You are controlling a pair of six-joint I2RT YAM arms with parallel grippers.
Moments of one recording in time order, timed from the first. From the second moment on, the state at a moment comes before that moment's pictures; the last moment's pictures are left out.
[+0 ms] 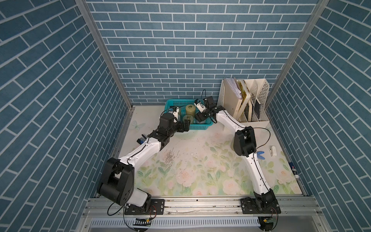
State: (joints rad) left arm -0.41 1.47 1.00 0.07 0.09 -0.32; right arm 0.54 2.52 2.33 -0.62 -0.11 -0.26
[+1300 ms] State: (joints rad) left arm -0.50 1.30 1.00 0.02 0.38 -0.12; right arm 0.67 1.45 1.15 -0.42 -0.01 -0.09
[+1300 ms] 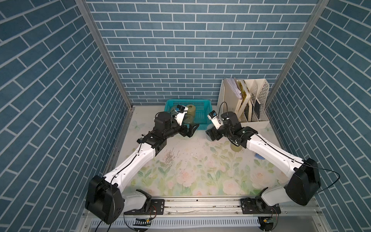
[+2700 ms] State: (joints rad) left arm -0.63 1.51 0.90 0.28 0.24 -0.20; right arm 0.63 1.57 0.89 -0.13 0.11 0.08
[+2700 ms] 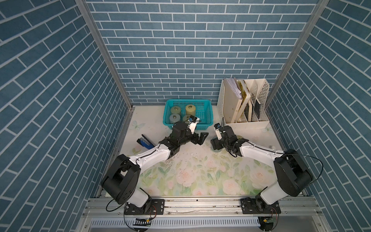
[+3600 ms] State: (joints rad) left arm -0.50 1.36 0.97 0.16 0.14 -0.24; right arm 0.63 1.55 1.08 -0.21 0.10 0.05
